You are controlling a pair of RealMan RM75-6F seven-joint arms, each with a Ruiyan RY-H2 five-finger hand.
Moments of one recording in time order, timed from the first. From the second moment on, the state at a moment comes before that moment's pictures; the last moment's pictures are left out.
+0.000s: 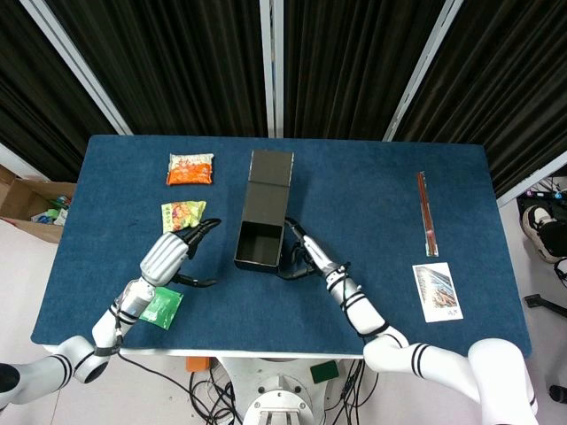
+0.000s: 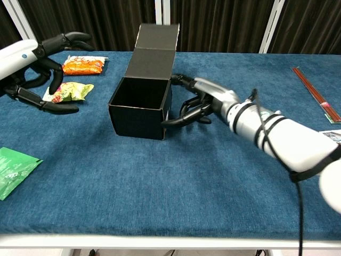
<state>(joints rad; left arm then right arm) -0.59 -1.63 0.05 -1.06 1.63 1.42 -0.51 0.74 -1.90 0.25 -1.15 -1.31 0.85 0.58</state>
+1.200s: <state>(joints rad) -0.80 -1.82 0.01 -0.82 1.58 0.92 -1.20 0.60 -1.52 0.26 -1.67 -1.33 1.10 0.35</state>
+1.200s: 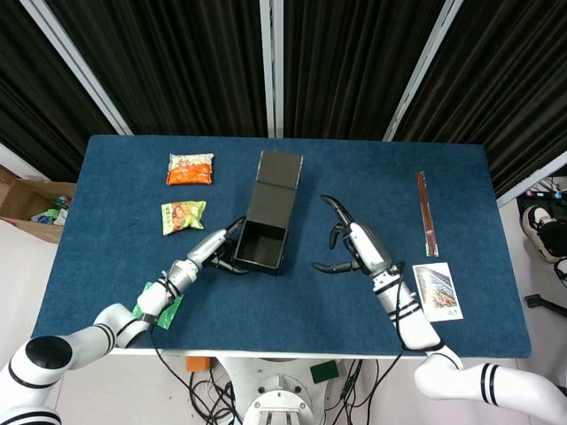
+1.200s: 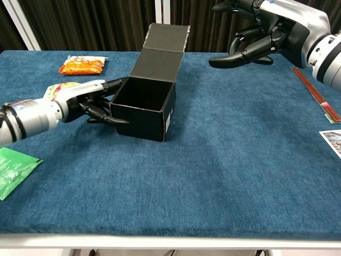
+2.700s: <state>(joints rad) -0.74 -1.70 -0.08 -1.18 1.44 0.97 -0.79 0.97 -1.71 0.59 -1.54 -0.57 0.85 0.10</state>
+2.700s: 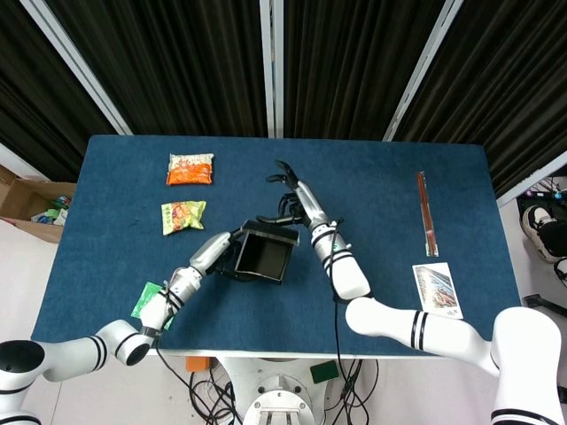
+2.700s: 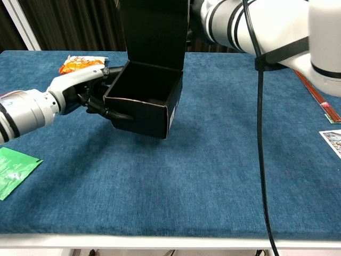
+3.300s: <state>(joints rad) -0.73 -1.76 -0.17 -1.15 1.24 0.85 -0.55 1.10 -1.70 0.37 -1.60 -0.52 1.04 -0.41</state>
